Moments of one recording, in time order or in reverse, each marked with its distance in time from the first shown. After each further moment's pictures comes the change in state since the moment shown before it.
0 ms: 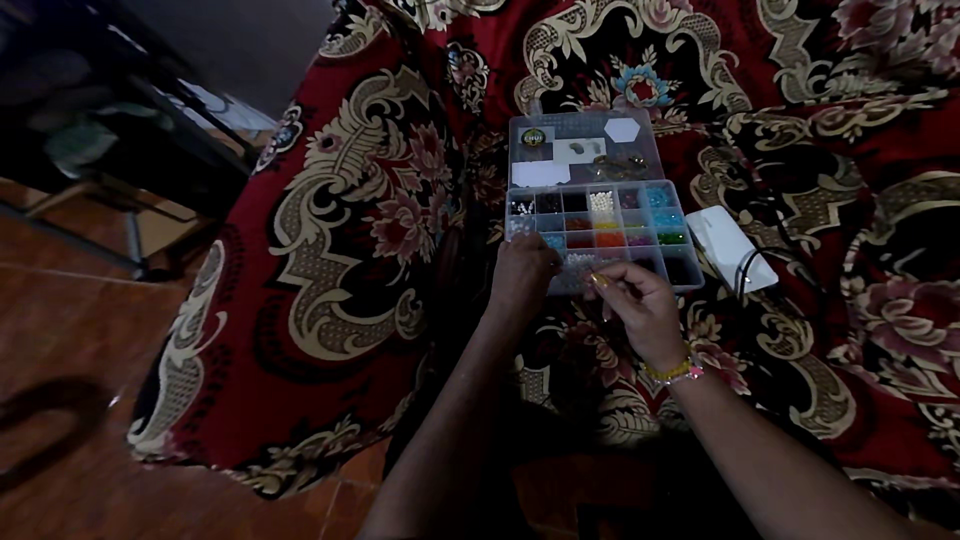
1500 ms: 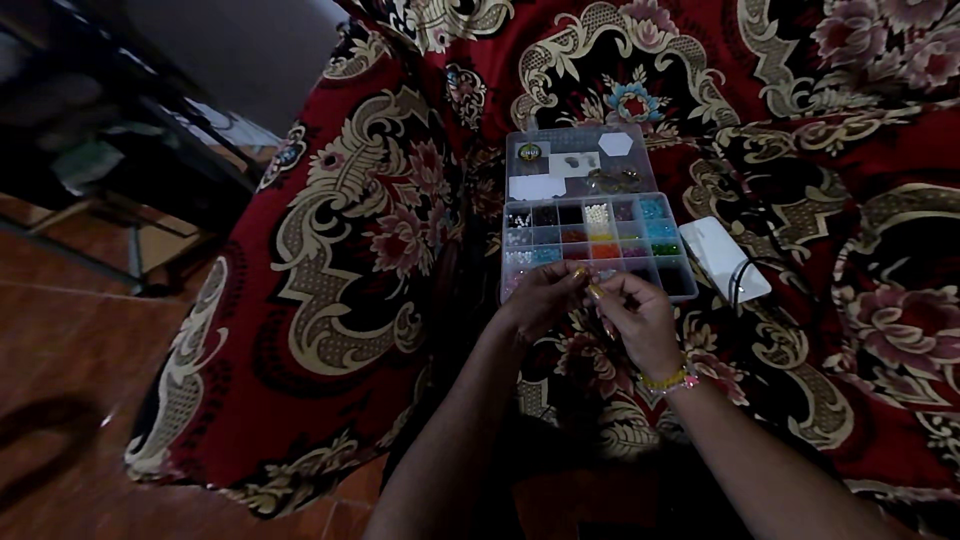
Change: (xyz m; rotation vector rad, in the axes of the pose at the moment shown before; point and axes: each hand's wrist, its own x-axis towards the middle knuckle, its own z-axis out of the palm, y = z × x) left_hand 0.001 0.016 0.005 -1.572 -0.323 -0.351; right_hand 0.001 -0.002 0.002 0.014 0.081 0.054
